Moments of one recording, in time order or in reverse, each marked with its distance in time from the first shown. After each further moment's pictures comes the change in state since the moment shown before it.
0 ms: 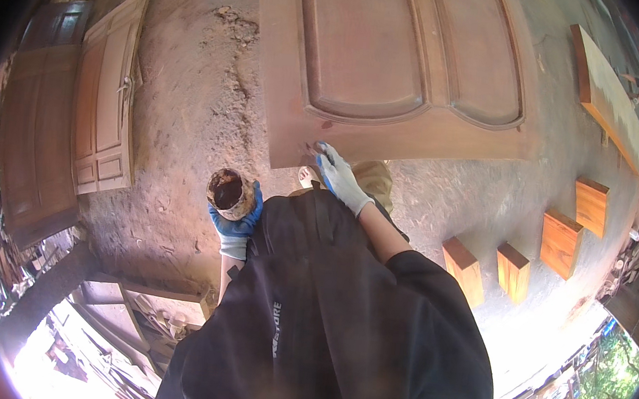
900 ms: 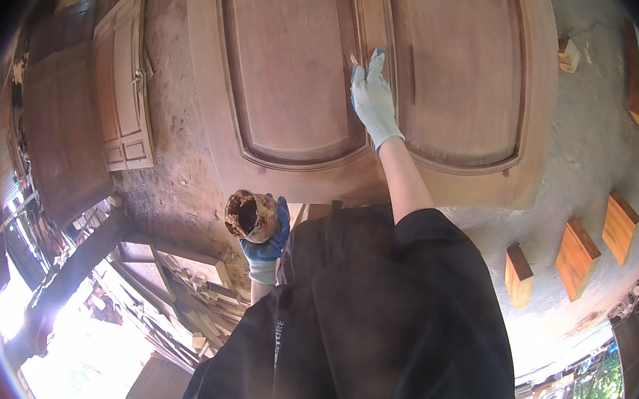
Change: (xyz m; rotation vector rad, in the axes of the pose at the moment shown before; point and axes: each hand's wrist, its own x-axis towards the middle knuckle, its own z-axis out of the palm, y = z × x) left_hand 0.059 -0.266 0.095 -0.173 0.240 0.006; right_hand 0.237 -0.050 -0.301 -0.671 0.346 -0.366
